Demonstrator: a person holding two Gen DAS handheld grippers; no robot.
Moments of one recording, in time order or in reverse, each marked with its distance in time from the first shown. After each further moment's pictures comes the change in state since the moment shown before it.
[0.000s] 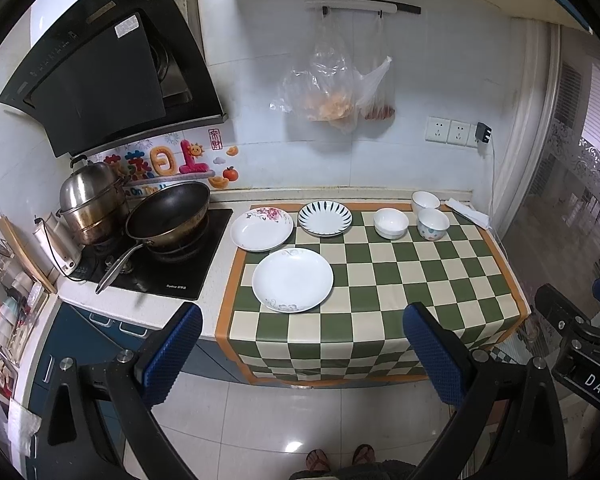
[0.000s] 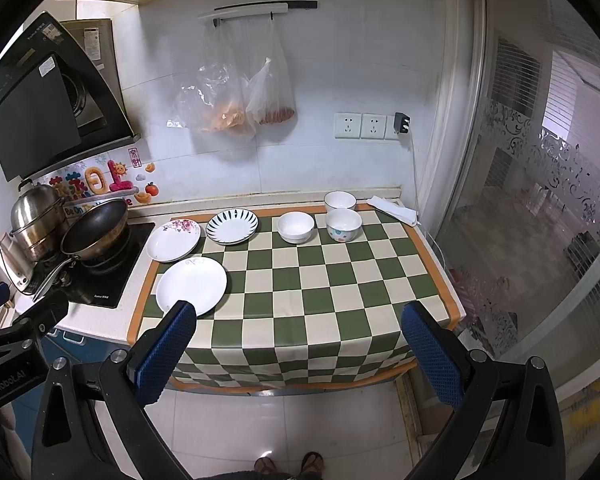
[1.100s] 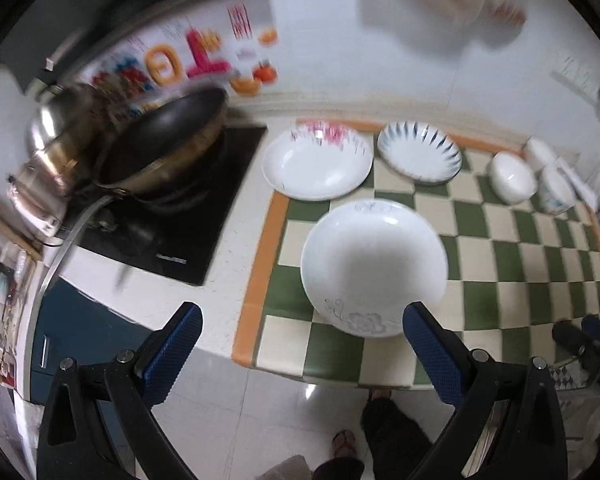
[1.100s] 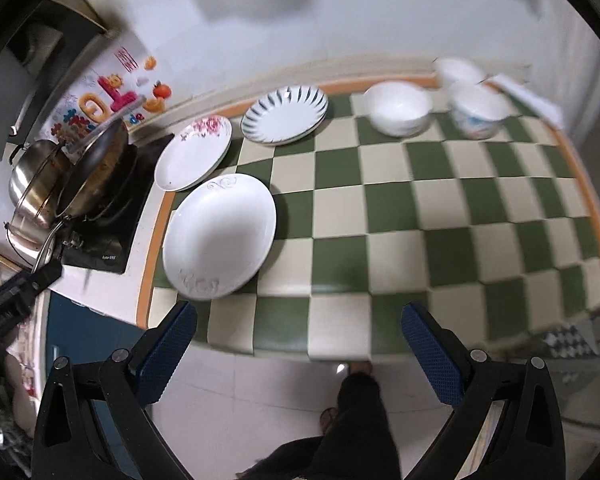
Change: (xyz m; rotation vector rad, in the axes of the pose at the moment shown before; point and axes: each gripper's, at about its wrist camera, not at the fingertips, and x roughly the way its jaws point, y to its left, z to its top) left arm 0.327 0.084 0.008 -0.073 0.351 0.128; right arm 0.422 0.070 -0.008 0.050 0.490 0.332
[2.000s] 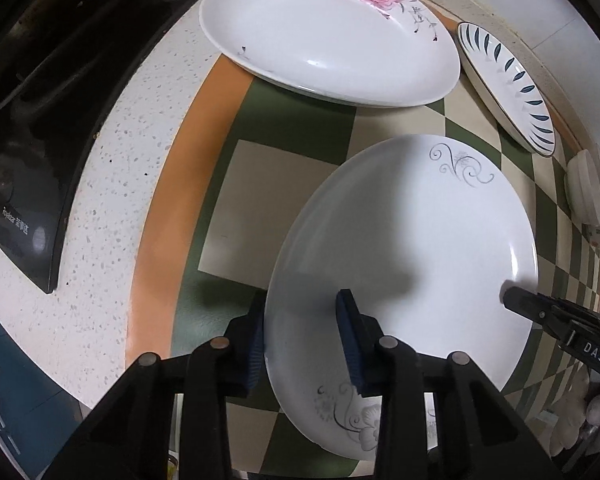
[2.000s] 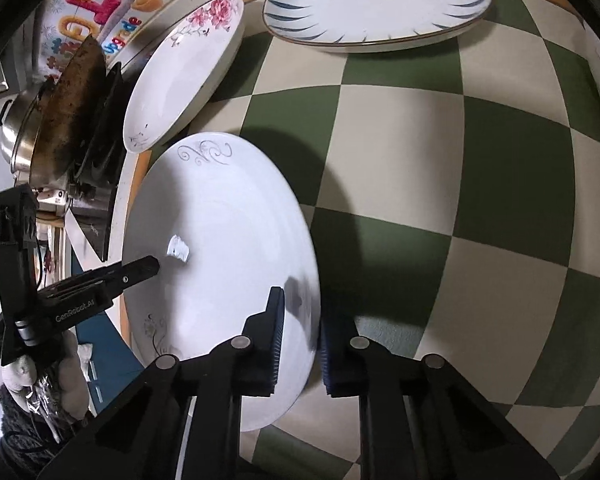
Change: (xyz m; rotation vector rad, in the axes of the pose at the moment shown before) left arm 0.214 0.021 0.031 -0.157 0.413 -0.223; right arm 0.253 0.039 0.102 -0.124 0.383 0.227
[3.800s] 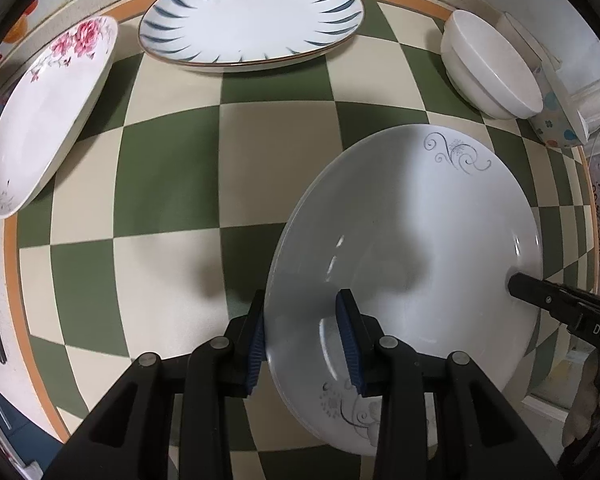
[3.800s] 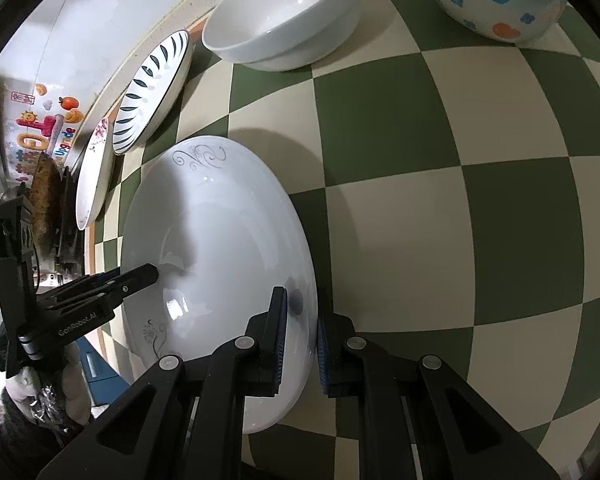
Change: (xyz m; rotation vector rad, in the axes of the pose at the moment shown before) left arm 0.031 -0.220 -0.002 0.322 0.034 -0.007; right arm -0.114 -0.184 -0.080 0.308 -0.126 -0.039
